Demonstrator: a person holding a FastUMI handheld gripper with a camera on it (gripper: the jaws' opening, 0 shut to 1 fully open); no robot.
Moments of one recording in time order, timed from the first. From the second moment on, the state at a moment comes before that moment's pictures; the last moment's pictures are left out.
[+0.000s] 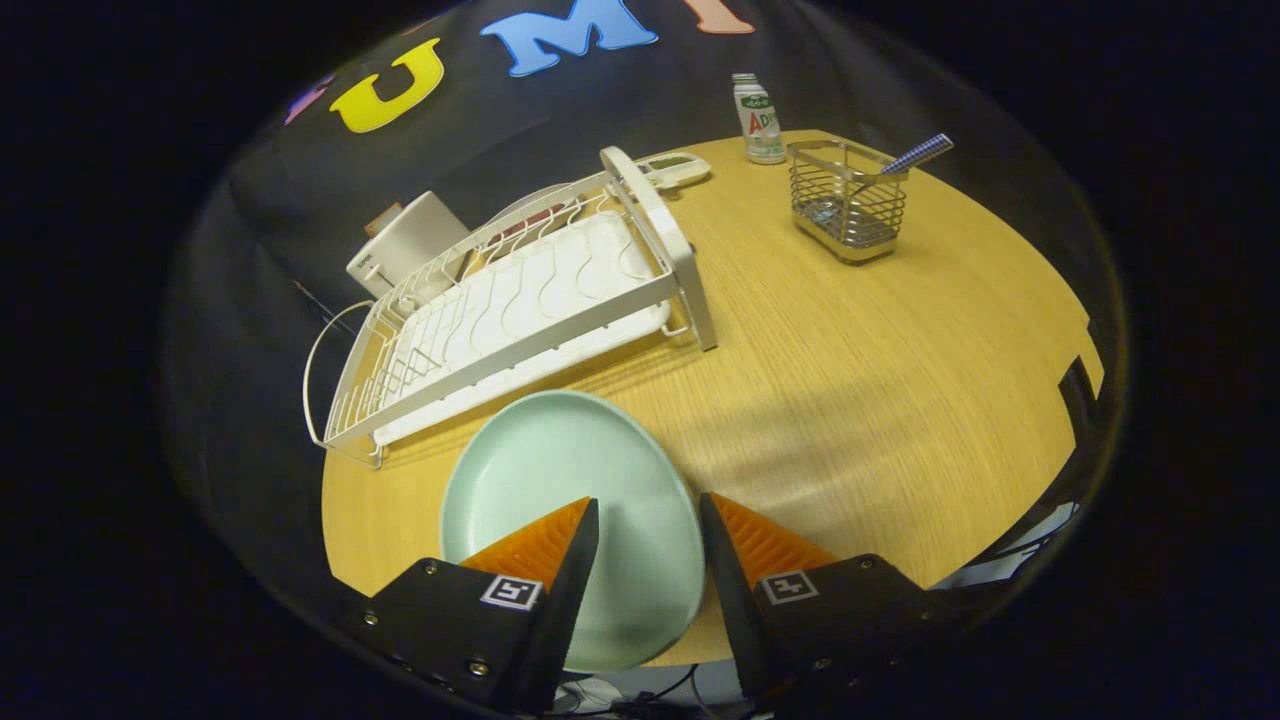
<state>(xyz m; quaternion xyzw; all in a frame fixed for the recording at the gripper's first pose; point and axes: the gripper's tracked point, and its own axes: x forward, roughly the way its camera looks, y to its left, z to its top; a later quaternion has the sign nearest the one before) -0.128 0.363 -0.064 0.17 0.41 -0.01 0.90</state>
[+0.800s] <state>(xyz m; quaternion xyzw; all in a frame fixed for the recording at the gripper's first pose) -0.066 0.192 0.045 0.16 0.24 -0.25 0.93</state>
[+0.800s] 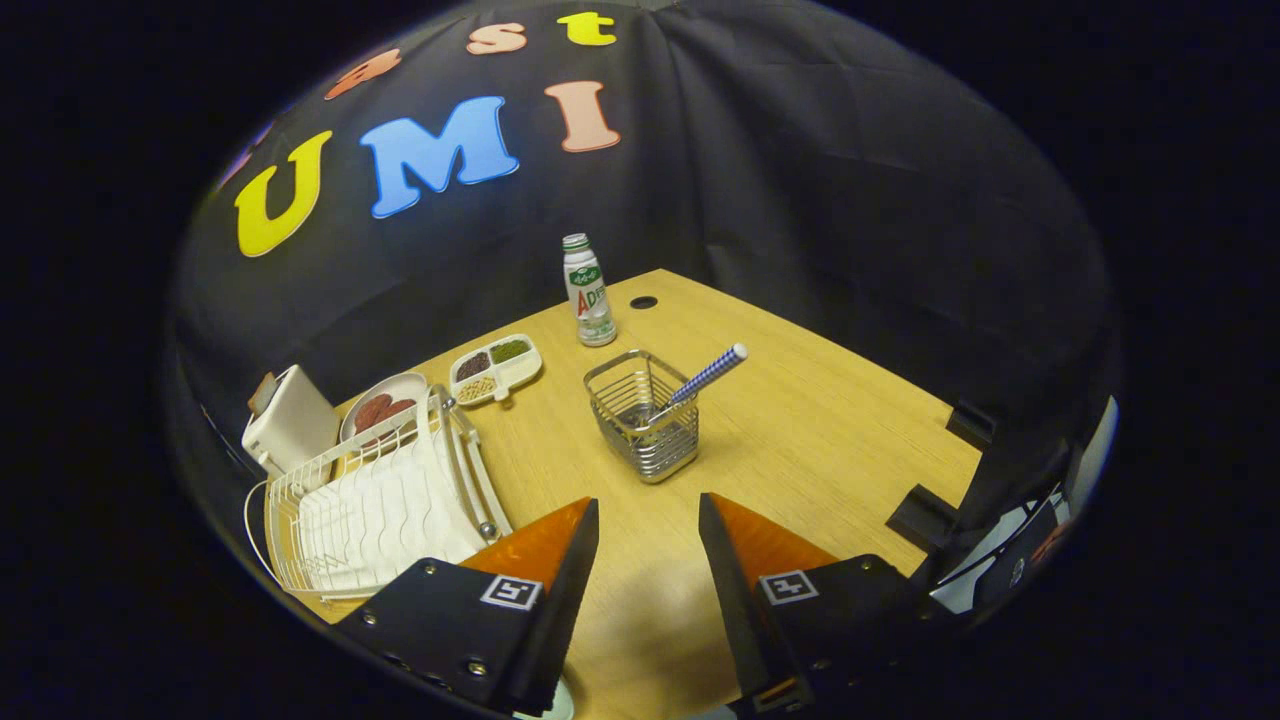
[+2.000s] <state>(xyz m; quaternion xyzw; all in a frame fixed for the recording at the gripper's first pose) 0.025 0.091 0.039 0.27 0.16 -0.34 0.88</state>
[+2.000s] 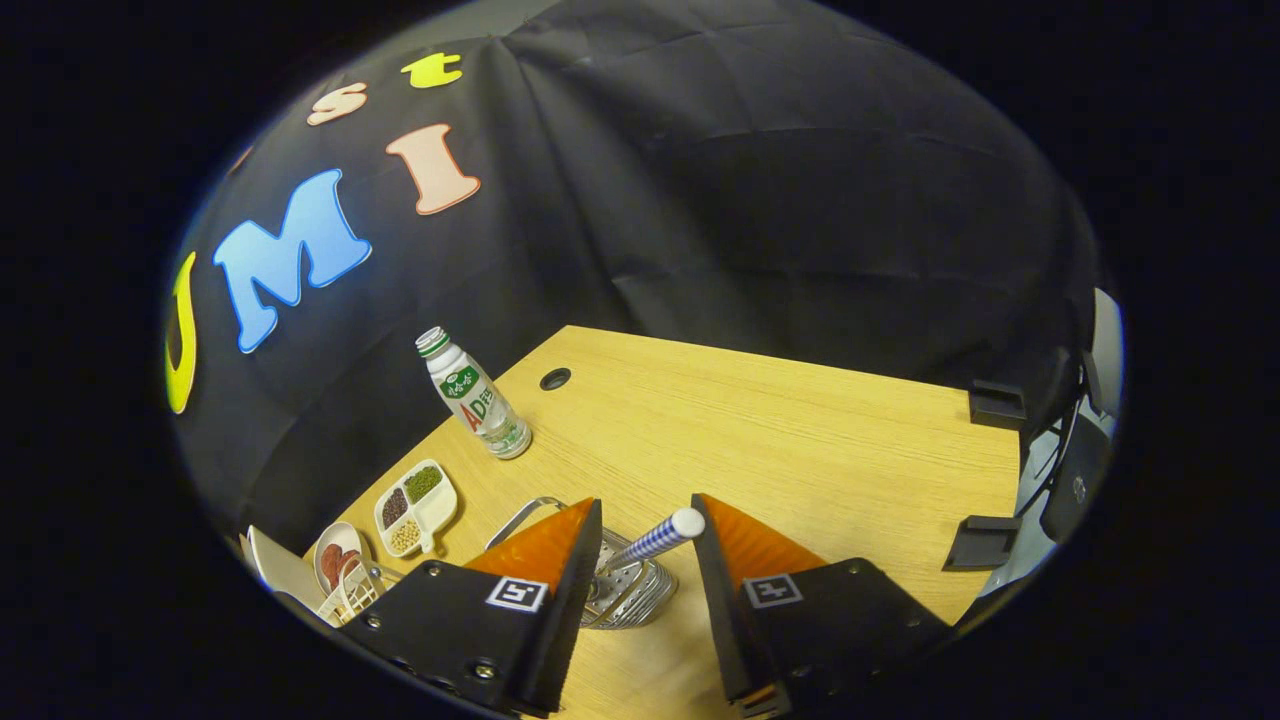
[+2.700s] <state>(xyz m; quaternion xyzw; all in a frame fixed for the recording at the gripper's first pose) 0.059 0.119 0.085 0.21 0.14 -0.28 0.93</state>
